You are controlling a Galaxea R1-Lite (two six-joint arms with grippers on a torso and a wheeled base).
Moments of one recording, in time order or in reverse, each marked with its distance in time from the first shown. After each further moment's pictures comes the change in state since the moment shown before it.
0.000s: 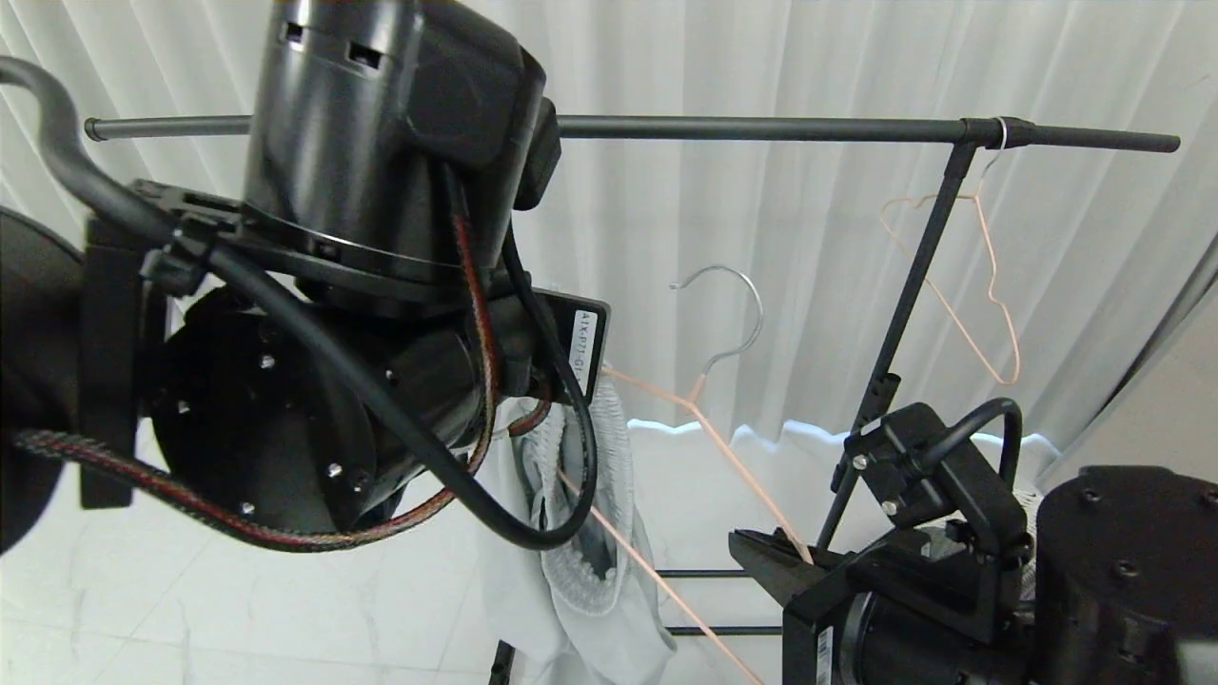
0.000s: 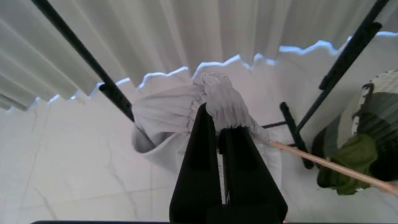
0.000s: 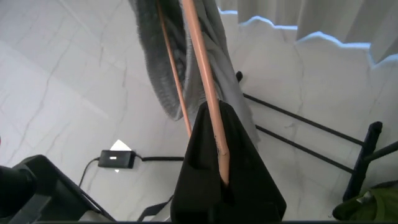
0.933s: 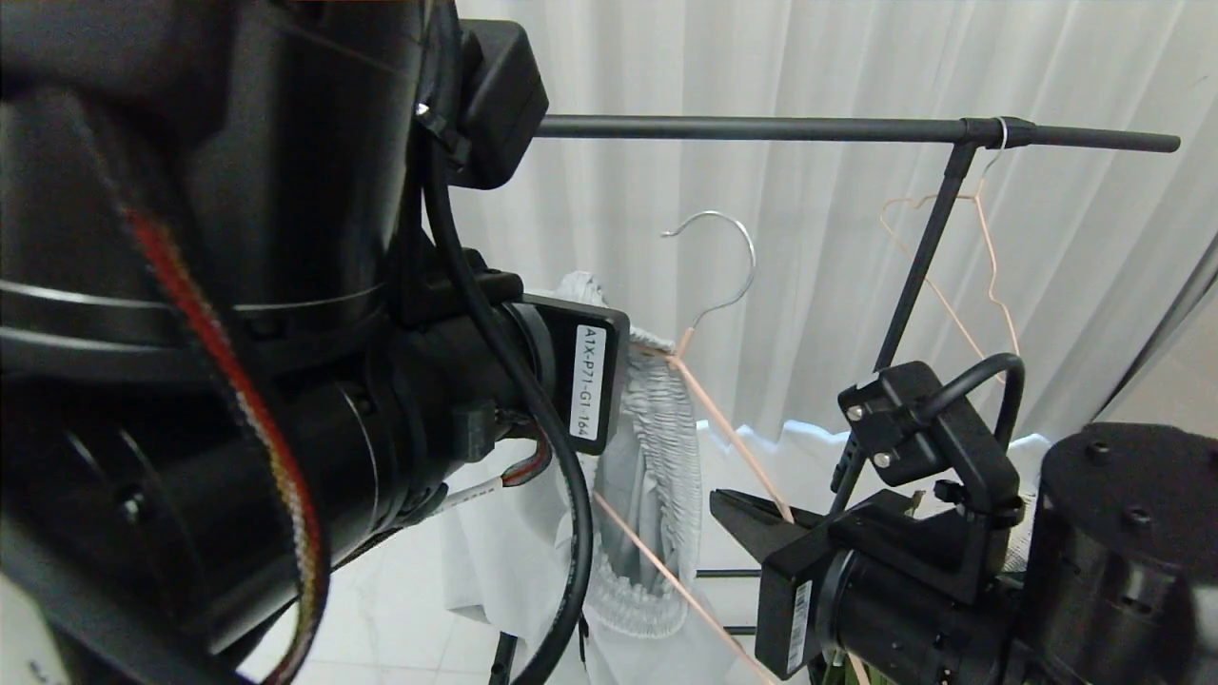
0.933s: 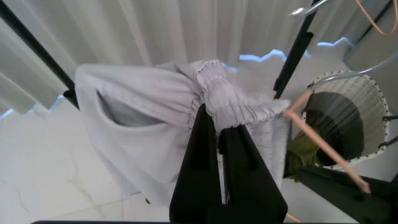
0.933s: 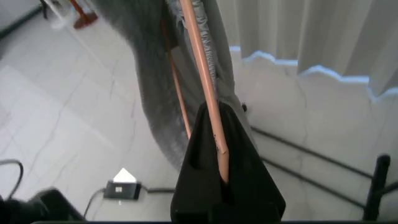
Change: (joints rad) left arm -0.140 -0.087 0.039 0.000 0.000 -0.057; right arm -0.005 0.015 -0.051 -0.064 -0.009 -0.029
